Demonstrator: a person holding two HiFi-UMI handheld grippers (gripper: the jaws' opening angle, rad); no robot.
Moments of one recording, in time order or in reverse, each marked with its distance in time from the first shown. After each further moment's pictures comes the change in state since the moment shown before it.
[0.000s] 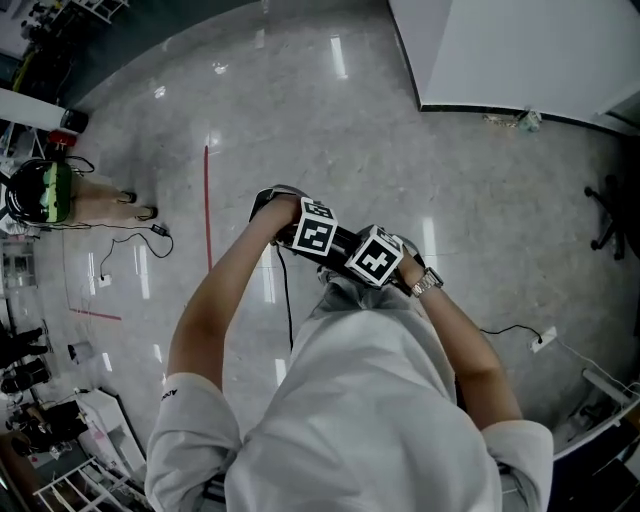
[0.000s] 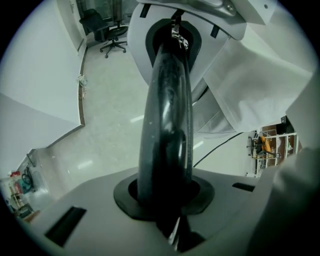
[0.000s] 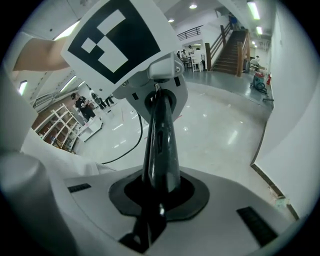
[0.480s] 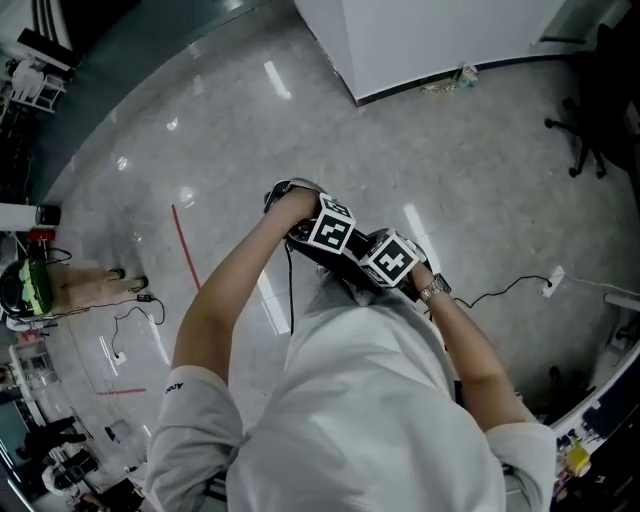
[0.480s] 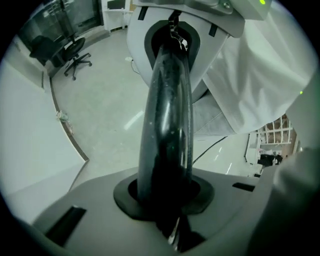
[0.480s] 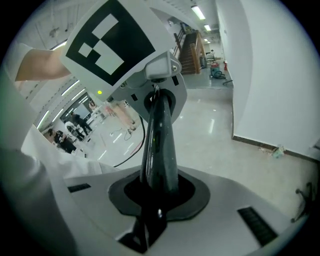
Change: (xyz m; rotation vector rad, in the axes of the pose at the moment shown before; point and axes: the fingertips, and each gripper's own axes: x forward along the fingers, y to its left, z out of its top) left arm -0.036 0.078 0.126 0.393 0.120 0.013; right arm -0.074 -0.063 -0.095 0.375 -0.140 -0.143
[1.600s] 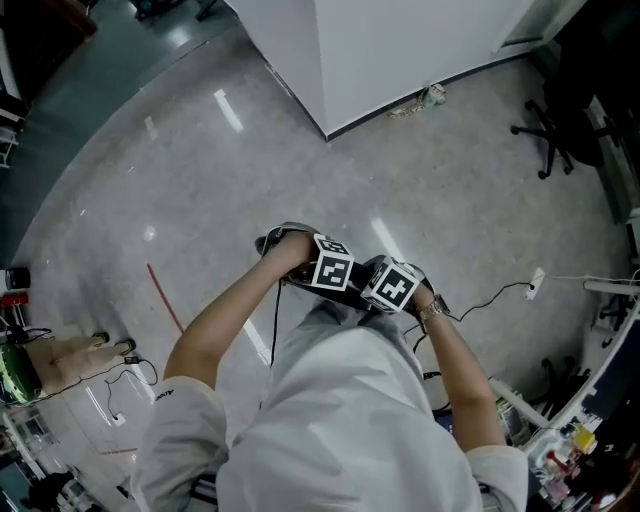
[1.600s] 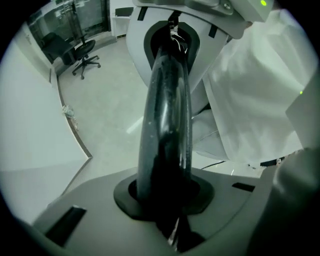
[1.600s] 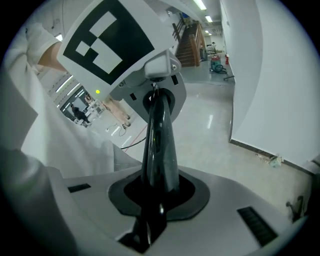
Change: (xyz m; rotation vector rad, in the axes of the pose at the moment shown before) left arm -0.001 0.102 -0.067 -0.009 -0.088 0.004; right arm 0.026 -0.094 0.079 -0.009 0.092 -0.022
